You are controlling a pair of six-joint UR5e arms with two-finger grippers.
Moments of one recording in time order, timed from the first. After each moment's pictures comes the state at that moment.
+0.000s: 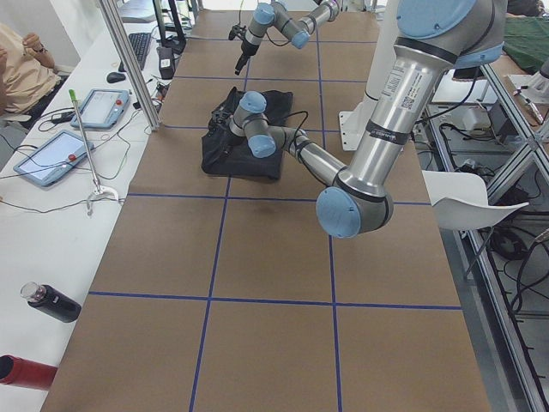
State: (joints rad) left arm -0.77 -1.95 -1.67 -2.11 -1.77 -0.86; right arm 0.73 -1.05 1.74 -1.50 1.61 1.31
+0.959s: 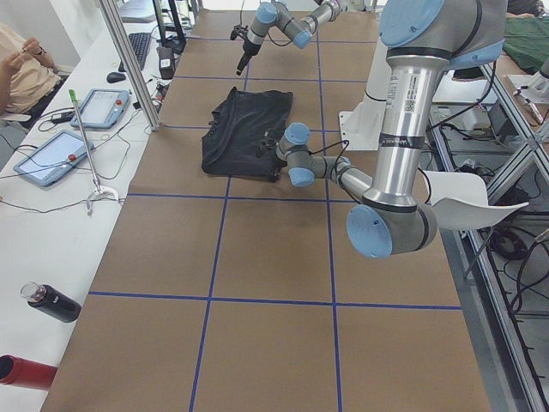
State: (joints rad) left arm -0.50 -1.73 -1.73 -2.38 -1.71 -1.12; right arm 0.72 -1.06 1.75 -1.48 1.61 1.32
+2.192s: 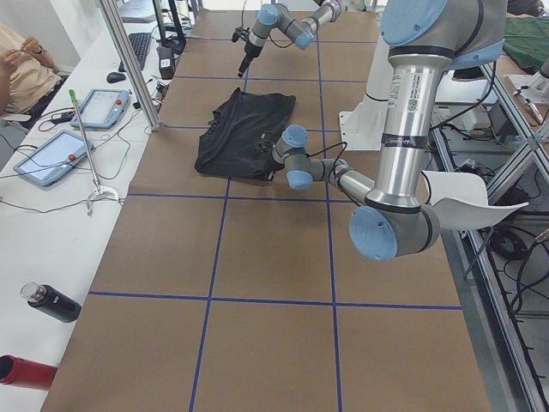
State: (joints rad) left arm -0.60 -1.71 -1.71 -2.38 -1.71 -0.97; right arm 0.70 -1.05 1.75 -1.48 1.60 1.33
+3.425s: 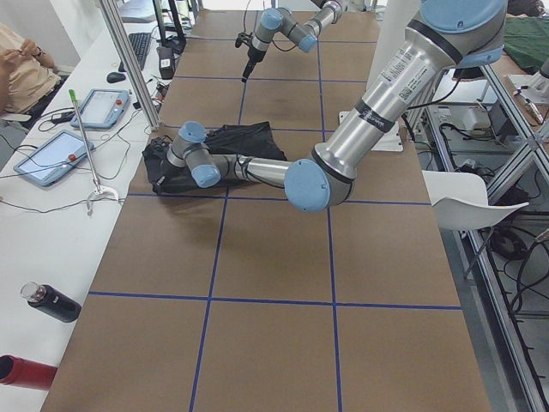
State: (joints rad) left arm -1.02 -2.26 -0.94 -2.45 -1.71 -0.55; right arm 0.66 -1.04 1.75 -1.46 1.60 1.33
